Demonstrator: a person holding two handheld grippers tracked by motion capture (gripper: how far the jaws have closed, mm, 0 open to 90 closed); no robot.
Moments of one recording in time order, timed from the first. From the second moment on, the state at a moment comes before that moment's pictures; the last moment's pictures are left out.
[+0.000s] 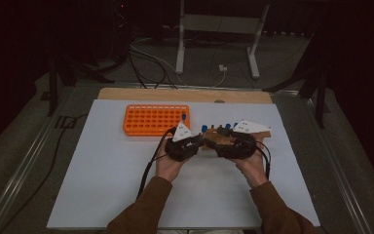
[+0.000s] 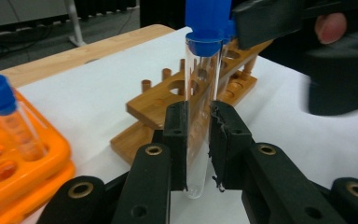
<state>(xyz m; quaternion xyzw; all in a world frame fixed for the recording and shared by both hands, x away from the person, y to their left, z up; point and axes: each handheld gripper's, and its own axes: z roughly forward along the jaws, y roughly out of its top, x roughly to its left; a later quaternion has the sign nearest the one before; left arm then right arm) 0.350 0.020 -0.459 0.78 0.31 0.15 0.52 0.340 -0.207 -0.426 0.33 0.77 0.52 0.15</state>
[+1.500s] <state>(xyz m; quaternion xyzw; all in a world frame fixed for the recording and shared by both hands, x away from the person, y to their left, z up) 0.421 0.079 -0.474 0.73 0.39 0.24 0.51 0.304 -0.249 -0.450 0.34 0.77 0.51 0.17</state>
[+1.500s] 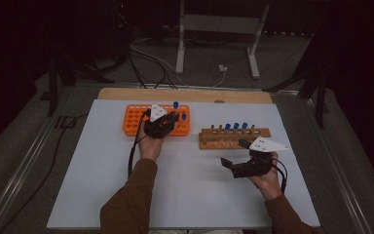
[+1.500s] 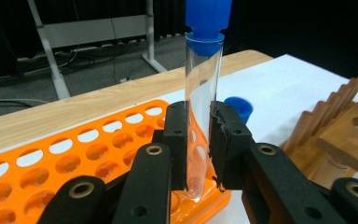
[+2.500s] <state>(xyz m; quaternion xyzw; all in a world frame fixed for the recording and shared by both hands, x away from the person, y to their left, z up) 0.429 0.063 -0.501 0.77 0.40 0.23 0.43 0.305 -0.245 -0.456 0.34 0.78 0.50 0.16</state>
